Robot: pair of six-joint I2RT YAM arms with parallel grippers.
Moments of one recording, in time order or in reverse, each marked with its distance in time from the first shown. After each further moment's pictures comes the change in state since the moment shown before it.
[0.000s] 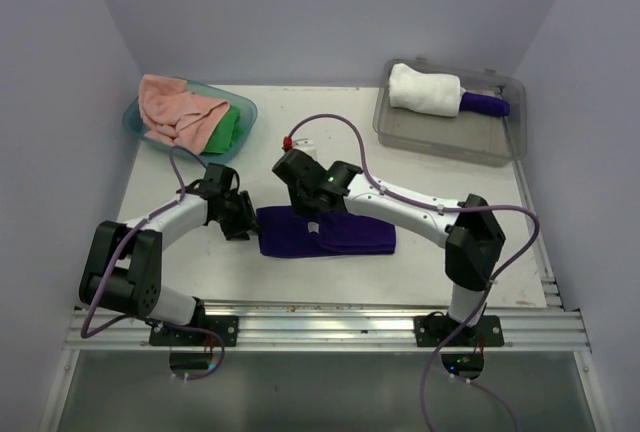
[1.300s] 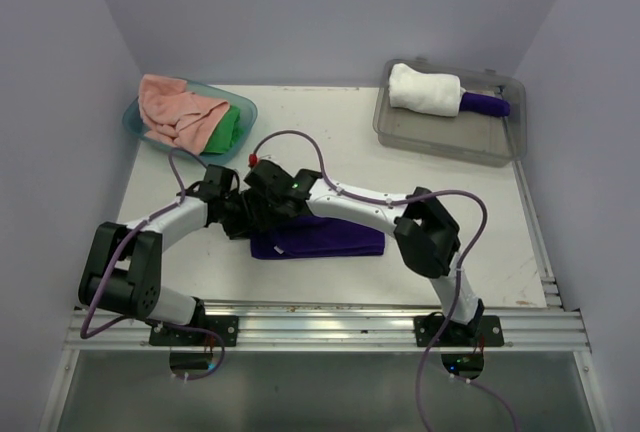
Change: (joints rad) left arm 0.000 -0.004 -0.027 0.069 0.035 -0.018; right arm 0.052 0.303 0.190 0.077 -0.167 -0.048
